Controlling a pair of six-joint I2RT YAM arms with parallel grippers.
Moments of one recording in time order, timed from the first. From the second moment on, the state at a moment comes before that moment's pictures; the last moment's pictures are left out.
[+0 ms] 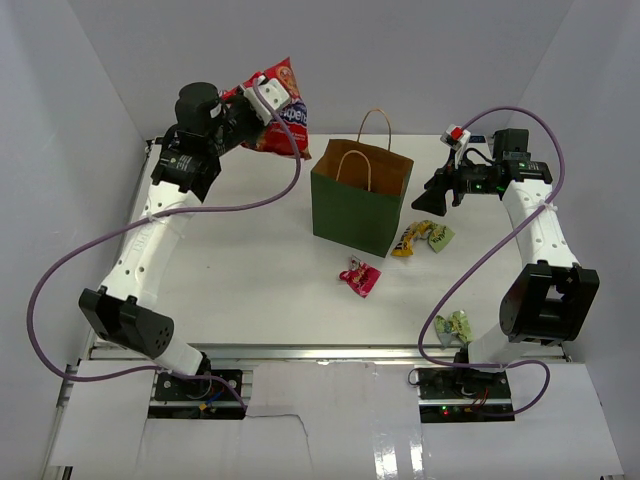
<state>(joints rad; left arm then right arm) -0.34 1.52 1.74 -0.33 0.35 0.58 -0.08 1.56 1.46 -0.82 -1.06 -0.63</state>
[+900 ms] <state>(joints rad) -0.48 1.77 2.03 -0.29 0.52 0.85 -0.08 1.56 1.46 -0.82 -1.07 -0.63</state>
